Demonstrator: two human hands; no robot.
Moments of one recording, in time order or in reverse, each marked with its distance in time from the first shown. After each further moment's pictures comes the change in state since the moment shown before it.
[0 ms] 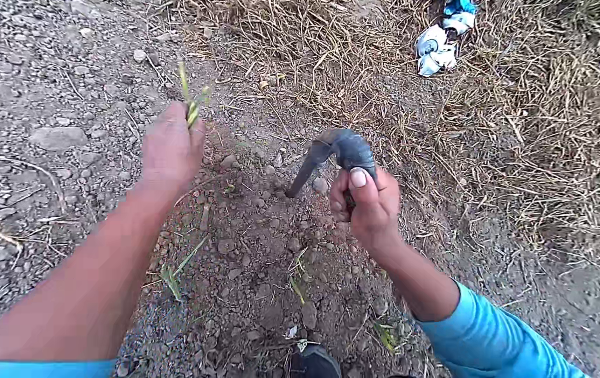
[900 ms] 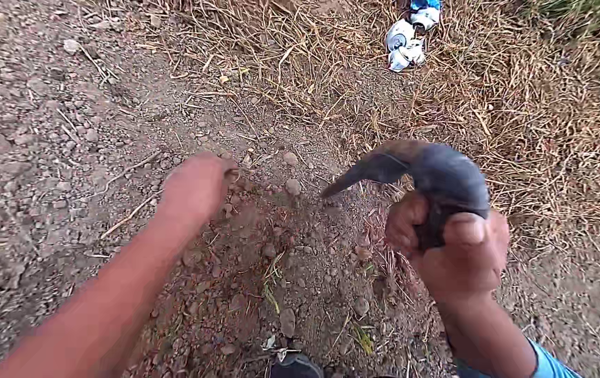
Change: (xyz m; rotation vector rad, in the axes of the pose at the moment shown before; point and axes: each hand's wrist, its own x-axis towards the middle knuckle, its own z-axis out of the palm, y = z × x) left_hand -0.038 0.057 0.040 0.182 -0.373 0.110; right_hand -0.033 -0.058 -0.074 -0.146 0.030 -0.088
